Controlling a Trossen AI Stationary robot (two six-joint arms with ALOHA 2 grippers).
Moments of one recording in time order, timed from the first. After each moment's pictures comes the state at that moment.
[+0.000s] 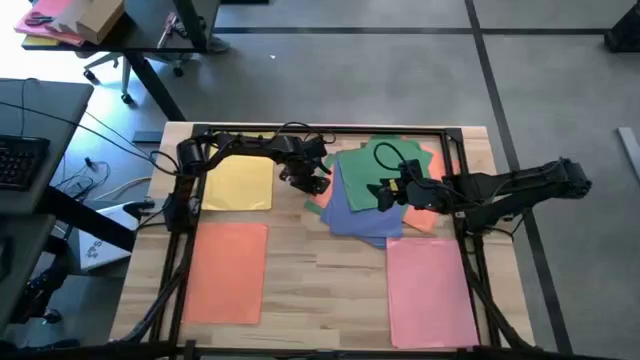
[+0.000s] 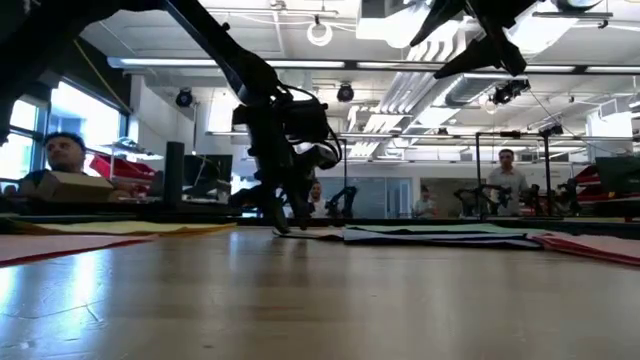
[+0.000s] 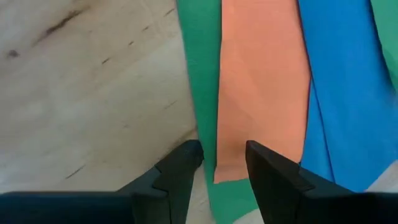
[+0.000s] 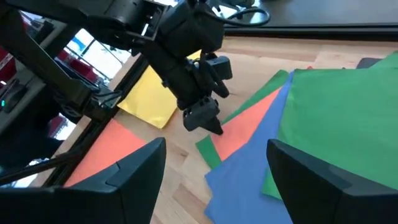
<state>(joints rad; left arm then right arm) 0.41 2.06 1.36 -0.62 0.36 -0.65 0.15 1.09 0.90 -0.44 0.59 1.02</state>
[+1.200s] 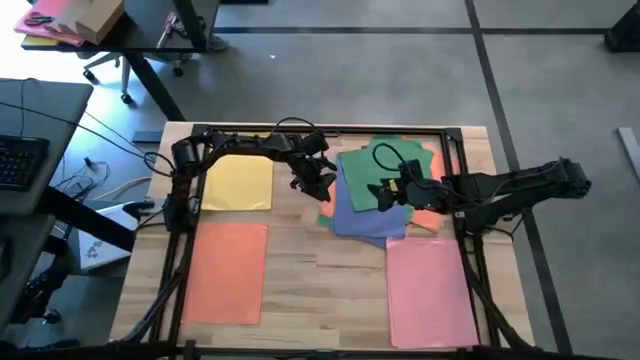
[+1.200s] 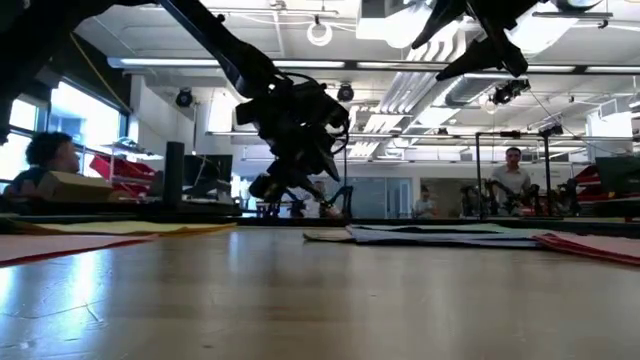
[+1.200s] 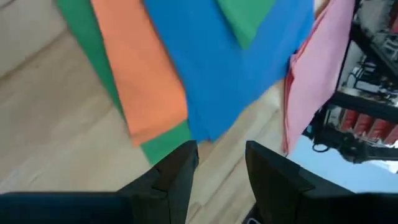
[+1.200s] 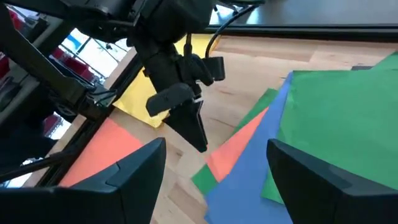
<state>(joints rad) 0.42 2.02 1.36 -0.46 0.73 -0.76 0.15 1.09 0.90 -0.46 0.60 1.02</state>
